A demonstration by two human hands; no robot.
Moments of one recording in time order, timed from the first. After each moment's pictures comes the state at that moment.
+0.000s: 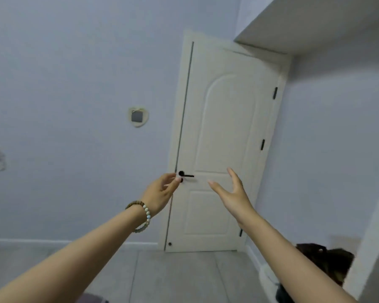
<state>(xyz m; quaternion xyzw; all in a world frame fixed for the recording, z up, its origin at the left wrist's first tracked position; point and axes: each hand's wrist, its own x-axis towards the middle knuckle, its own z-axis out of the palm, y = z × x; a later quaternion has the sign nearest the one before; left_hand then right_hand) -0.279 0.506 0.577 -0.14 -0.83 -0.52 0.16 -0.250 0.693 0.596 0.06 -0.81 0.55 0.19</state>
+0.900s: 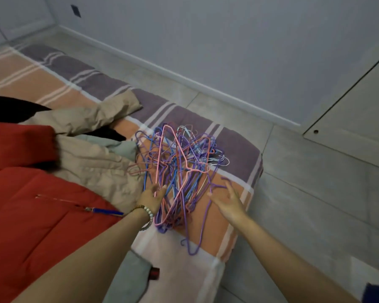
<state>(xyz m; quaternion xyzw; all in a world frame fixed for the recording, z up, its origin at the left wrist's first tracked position) -0.096 0.063 0.026 0.46 -0.71 -0.53 -0.01 -0.203 0.249 0.065 0.06 -0.85 0.42 -0.31</state>
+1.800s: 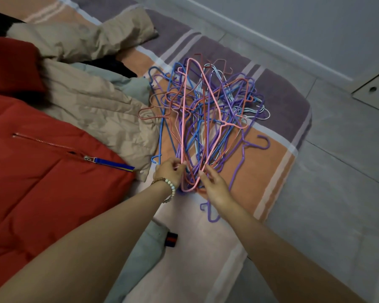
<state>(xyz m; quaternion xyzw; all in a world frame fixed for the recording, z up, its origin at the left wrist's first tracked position) -0.074 0.059 -0.121 0.50 -0.71 -0.50 -0.02 -0.132 0.184 -0.152 0.01 -0.75 0.51 -0.41</state>
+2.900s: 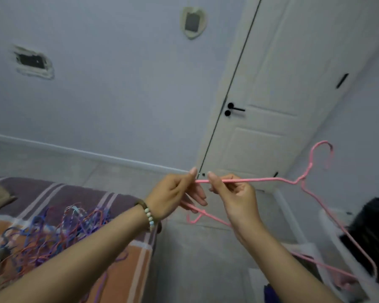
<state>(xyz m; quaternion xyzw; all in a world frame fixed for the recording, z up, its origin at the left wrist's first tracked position) -0.220 0.302 0.341 -0.07 -0.71 -0.70 -0.05 -0.231 0.443 0.351 0.10 -0.73 0.67 0.08</state>
